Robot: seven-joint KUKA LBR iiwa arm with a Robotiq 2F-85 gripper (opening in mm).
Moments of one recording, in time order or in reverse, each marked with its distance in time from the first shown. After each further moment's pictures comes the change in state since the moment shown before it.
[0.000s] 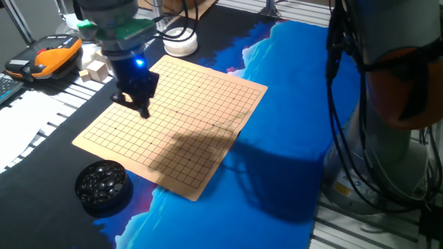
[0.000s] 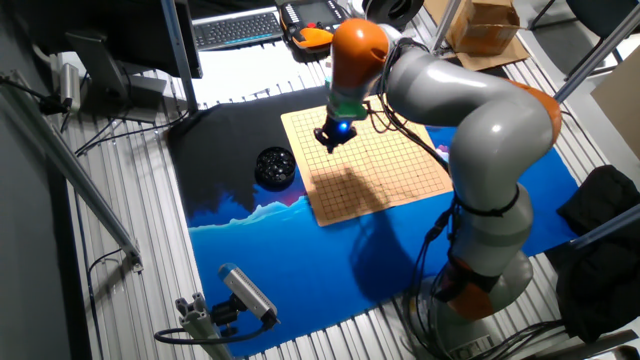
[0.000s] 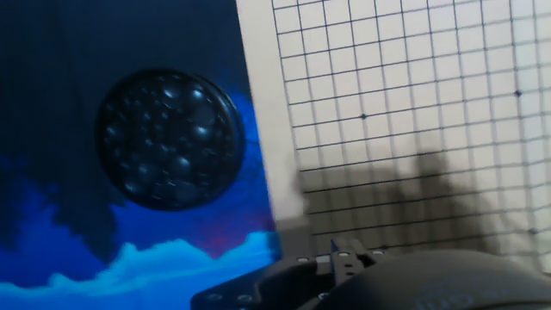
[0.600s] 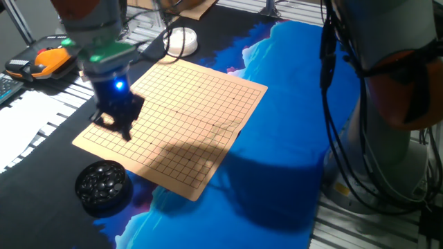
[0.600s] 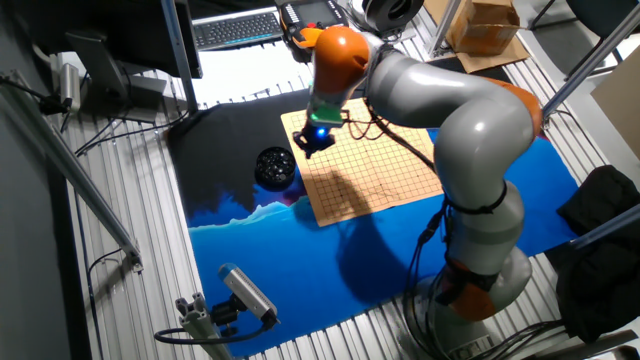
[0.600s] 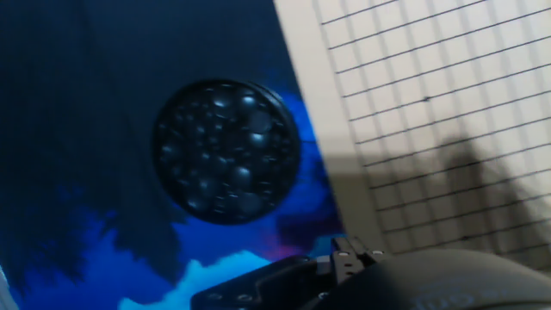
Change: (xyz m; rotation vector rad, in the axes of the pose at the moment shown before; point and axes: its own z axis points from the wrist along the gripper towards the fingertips) arm -0.005 0.055 0.033 -0.051 -0.020 0.086
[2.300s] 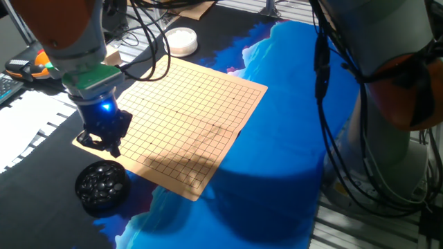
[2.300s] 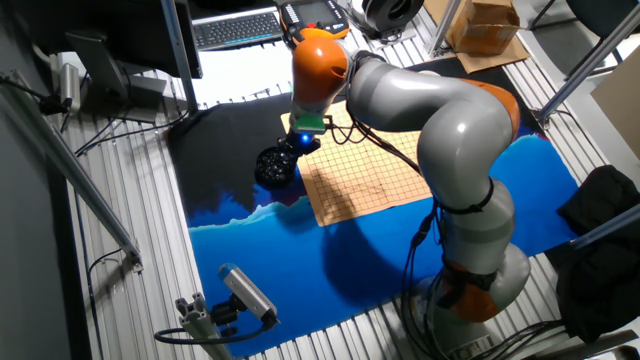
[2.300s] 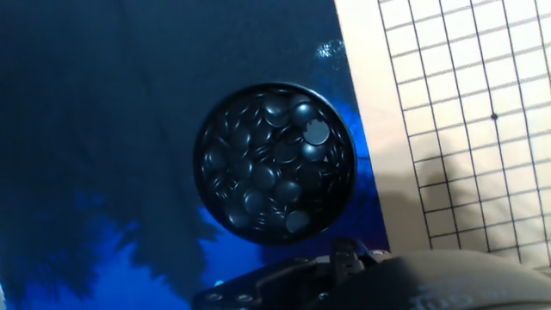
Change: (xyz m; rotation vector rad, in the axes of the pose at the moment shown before) arm -0.002 0.027 0.023 0.030 -0.034 -0.084
